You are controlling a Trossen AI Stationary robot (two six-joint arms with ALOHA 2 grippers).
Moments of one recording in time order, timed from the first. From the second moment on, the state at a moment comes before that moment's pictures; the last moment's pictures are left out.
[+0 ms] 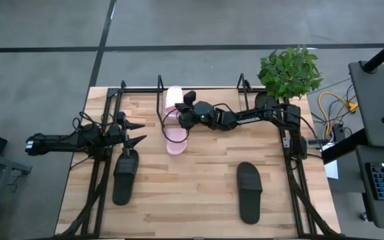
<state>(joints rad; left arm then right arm) 0.00 0.14 0.11 0.09 -0.22 0.09 -0.20 2.03 1.29 0.51 0.36 -1.09</state>
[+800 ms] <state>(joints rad) 0.00 0.14 0.11 0.09 -0.22 0.09 -0.21 2.12 1.35 0.44 0.34 -1.01</state>
